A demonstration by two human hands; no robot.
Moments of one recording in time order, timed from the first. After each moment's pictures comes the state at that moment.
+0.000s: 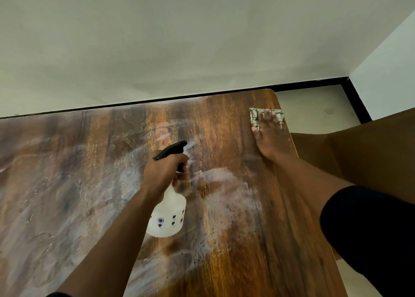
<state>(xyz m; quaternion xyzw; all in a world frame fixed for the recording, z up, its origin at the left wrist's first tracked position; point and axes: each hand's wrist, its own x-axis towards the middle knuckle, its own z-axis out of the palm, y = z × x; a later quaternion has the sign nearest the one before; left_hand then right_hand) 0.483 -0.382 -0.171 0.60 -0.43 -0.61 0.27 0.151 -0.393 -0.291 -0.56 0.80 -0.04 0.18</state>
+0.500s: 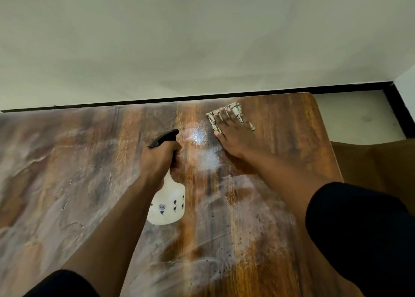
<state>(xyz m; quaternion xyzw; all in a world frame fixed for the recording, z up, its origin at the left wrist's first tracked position) 0.547 -0.430 -0.182 0.67 -0.36 -0.55 0.34 0.309 -0.476 -0.281 -0.73 0.65 0.01 0.21</state>
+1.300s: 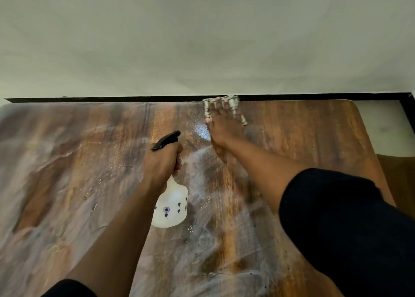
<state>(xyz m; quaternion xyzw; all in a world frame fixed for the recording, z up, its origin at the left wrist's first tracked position) 0.651 -0.456 -0.181 0.68 -0.34 -0.55 0.35 0.463 -0.550 -0.278 -0.69 0.70 -0.04 0.21</state>
